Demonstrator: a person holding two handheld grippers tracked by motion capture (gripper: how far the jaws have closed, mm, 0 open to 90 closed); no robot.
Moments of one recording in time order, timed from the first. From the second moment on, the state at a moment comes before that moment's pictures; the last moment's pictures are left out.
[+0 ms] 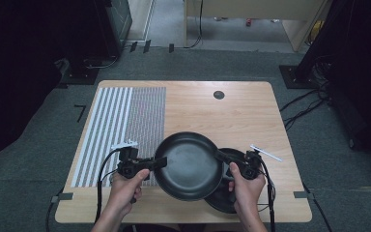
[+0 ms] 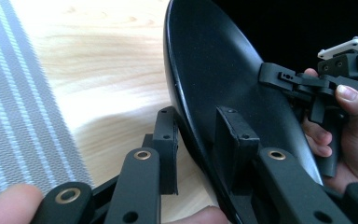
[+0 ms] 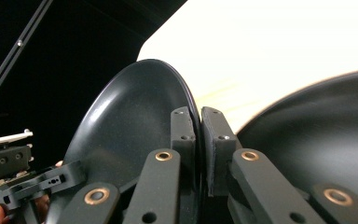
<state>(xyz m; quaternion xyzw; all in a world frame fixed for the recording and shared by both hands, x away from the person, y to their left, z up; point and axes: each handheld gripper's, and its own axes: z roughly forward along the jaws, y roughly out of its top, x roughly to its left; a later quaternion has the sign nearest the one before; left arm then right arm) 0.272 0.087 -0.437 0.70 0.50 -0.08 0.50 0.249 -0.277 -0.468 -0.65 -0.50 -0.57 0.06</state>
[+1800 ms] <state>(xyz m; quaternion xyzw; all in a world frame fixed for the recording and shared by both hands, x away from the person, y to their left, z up) 0.302 0.207 -0.437 0.62 0.58 -0.05 0.53 0.340 -0.151 -0.456 -0.62 -0.56 -0.54 0.10</state>
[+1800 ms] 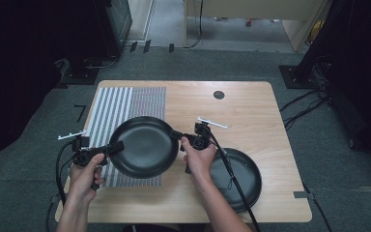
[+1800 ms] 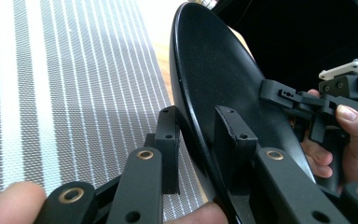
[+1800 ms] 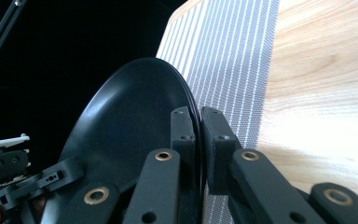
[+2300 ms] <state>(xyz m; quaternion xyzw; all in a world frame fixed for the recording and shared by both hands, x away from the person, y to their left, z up) 0.311 0.229 -0.450 0.60 0.60 -0.05 0.53 0.358 -0.125 -0.465 -0.62 -0.56 -0.54 0.11</state>
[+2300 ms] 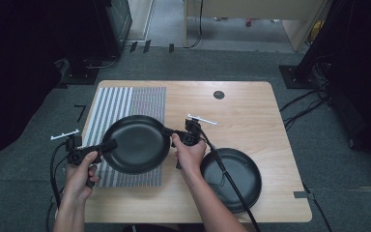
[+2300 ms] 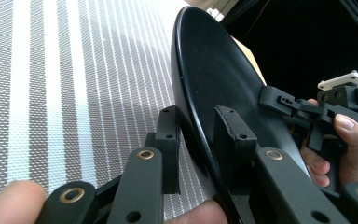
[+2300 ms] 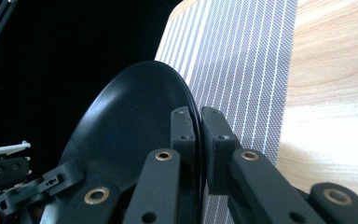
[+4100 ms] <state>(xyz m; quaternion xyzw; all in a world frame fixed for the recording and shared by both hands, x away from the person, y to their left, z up) 0.401 0.285 -0.515 0.52 0.67 -0.05 0.52 0.444 -0.051 -0.519 -0.65 -0.56 -0.52 0.03</state>
